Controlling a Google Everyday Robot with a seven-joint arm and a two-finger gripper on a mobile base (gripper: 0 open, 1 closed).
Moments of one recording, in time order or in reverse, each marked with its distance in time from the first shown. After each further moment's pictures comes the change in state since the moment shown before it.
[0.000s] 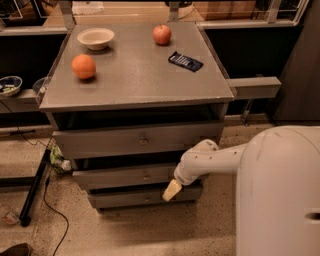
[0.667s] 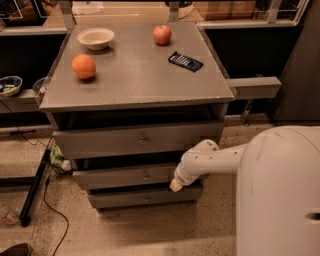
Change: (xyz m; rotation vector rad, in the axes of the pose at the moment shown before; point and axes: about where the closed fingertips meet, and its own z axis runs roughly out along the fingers) arm 0.000 0.000 0.000 0.000 0.000 0.000
